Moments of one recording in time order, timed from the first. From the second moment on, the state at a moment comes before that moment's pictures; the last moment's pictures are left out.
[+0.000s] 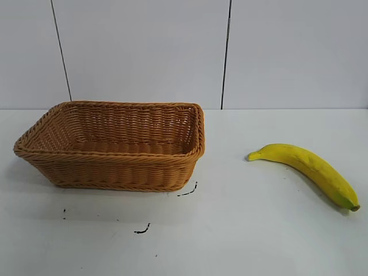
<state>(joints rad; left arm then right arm) -0.02 0.00 -0.49 -0.06 1.07 0.06 0.03 0.00 -0.50 0.00 1.02 0.01</state>
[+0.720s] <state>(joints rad) -0.02 0.00 -0.49 -0.06 1.07 0.06 0.03 0.17 -0.59 0.05 1.06 0.01</state>
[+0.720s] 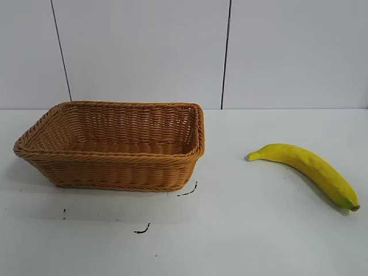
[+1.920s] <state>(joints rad) -0.02 0.00 -0.49 -0.06 1.07 0.06 0.04 1.75 -1.44 0.00 1.08 -0.16</state>
